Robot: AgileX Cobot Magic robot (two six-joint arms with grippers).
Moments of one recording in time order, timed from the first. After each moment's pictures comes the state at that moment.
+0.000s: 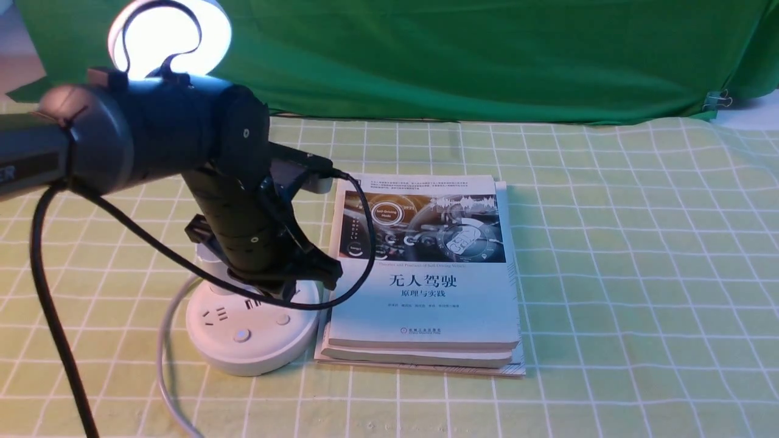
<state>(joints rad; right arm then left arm) 0.09 0.00 0.01 0.05 0.25 0.11 -0.40 1.81 -1.28 -0.07 0.93 0.10</state>
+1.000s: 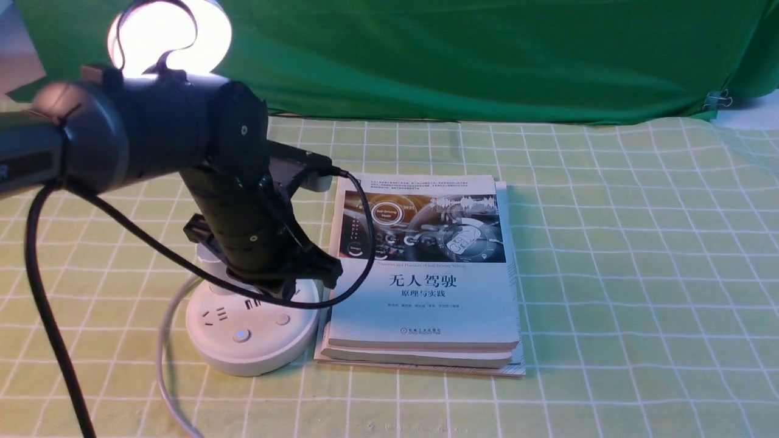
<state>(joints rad) 0.09 0.00 0.01 0.05 0.25 0.11 -0.40 1.80 -1.28 -0.07 0.94 0.09</state>
